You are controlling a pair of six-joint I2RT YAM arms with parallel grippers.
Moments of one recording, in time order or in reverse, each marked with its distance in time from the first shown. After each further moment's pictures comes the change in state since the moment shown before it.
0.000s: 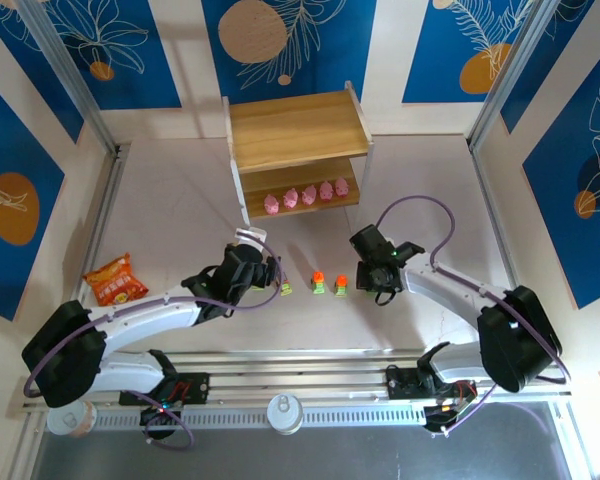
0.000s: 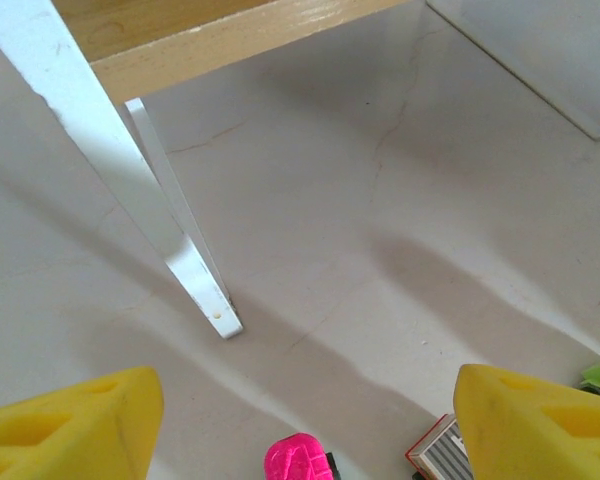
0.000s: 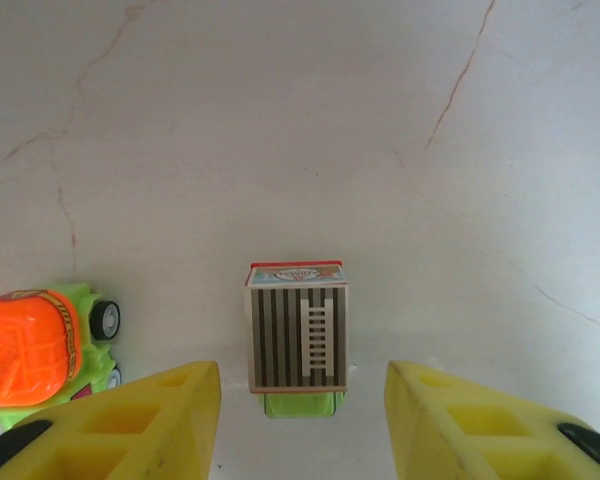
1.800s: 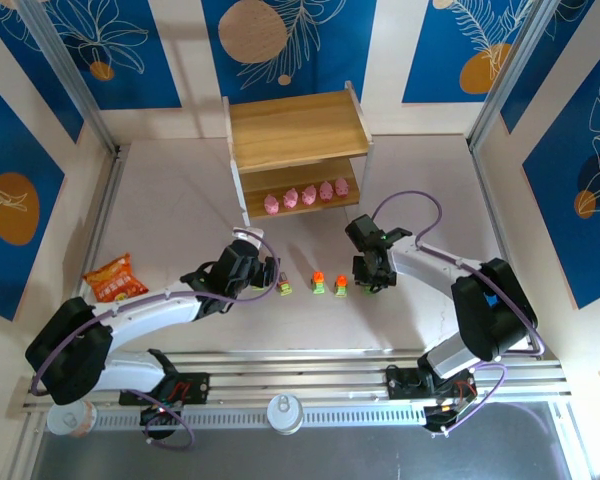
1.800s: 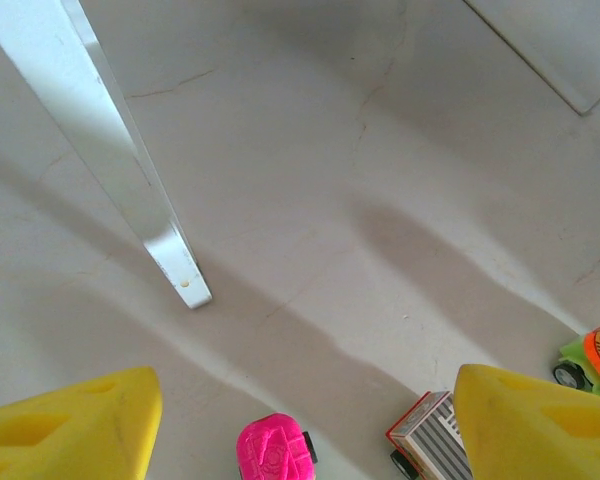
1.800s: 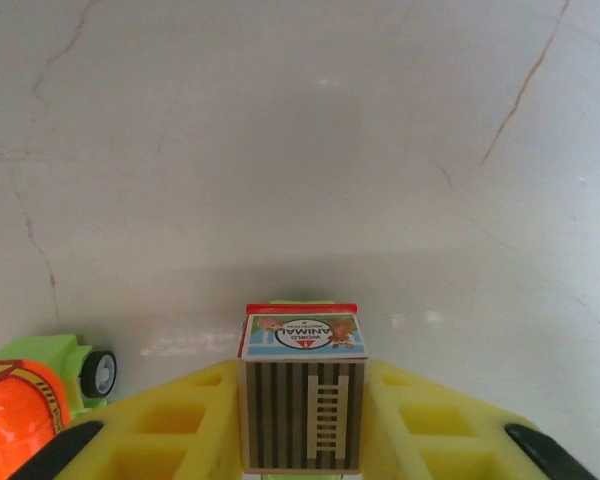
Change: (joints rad) left arm 0.062 0.029 -0.001 -0.013 0.139 -0.058; right arm -0.054 0.173 0.098 -0.026 -0.079 -0.019
